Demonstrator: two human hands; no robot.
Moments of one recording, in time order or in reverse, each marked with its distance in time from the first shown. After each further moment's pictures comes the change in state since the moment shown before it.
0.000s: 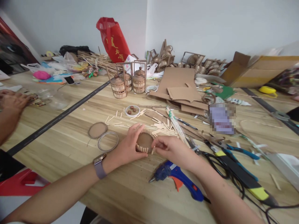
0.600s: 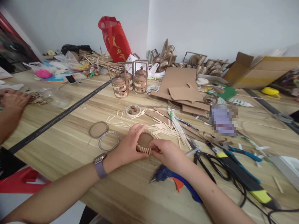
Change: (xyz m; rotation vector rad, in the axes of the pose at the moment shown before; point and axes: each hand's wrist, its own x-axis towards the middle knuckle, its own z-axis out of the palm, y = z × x) left_hand 0.000 -0.001 0.001 -0.012 -0.013 -0.016; right_hand 0.006 0.001 0.024 -0.099 0.032 0.037
